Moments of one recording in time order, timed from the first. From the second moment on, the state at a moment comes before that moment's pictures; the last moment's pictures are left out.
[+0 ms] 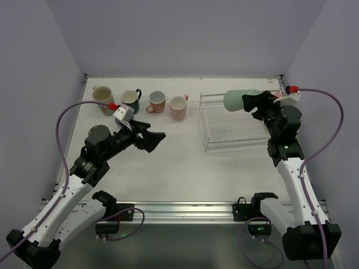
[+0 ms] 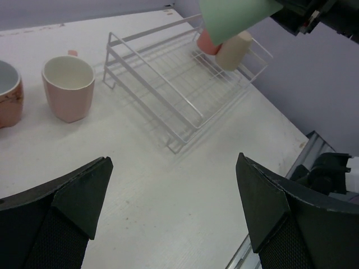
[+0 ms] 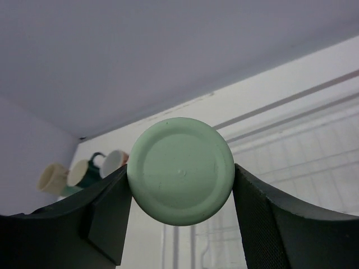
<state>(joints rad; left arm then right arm) -0.50 0.69 0.74 -0.14 0.29 -0.34 0.03 0.95 0.86 -0.01 -0.04 0.56</state>
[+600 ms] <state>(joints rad) -0.55 1.04 0.75 0.33 0.56 -0.76 0.26 0.85 0.59 0.57 -0.62 1.05</state>
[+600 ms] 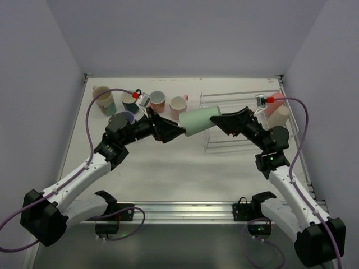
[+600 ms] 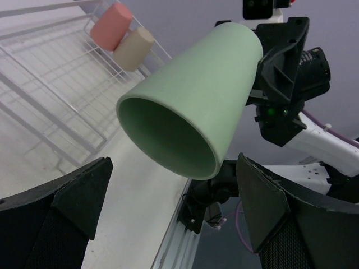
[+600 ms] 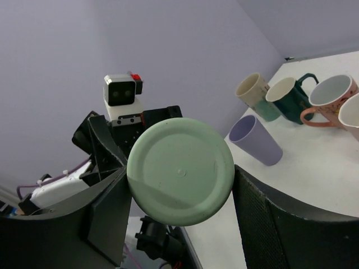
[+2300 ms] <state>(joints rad) -0.39 1.33 1.60 -0.83 -0.15 -0.26 0.34 0.76 0.53 0.27 -0.54 0.81</state>
